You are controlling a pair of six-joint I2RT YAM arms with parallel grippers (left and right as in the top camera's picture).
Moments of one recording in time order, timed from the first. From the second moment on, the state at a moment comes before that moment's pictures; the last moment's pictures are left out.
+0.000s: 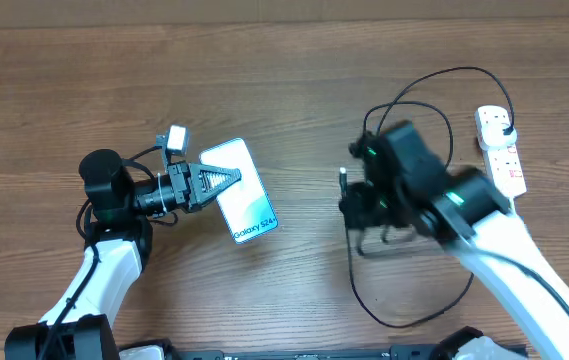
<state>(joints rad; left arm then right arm) 0.11 1.39 0.54 0.60 1.42 -1.14 0.53 1.31 1.23 -1.06 -0.24 0.40</state>
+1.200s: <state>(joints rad) 0.00 1.57 0.64 0.78 1.47 -1.27 1.06 1.25 1.14 -0.91 -0.19 0.56</state>
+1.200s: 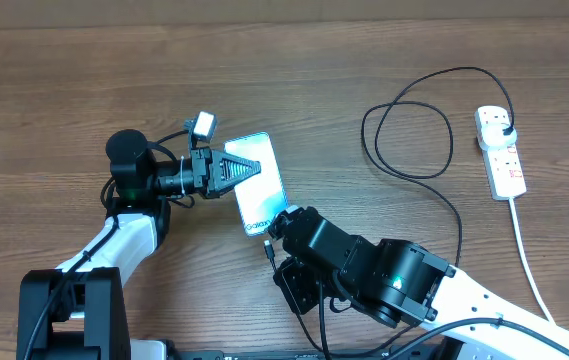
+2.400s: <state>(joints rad) 0.00 1.57 0.64 0.78 1.54 -1.41 1.06 1.26 1.14 -0.90 -0.19 0.59</state>
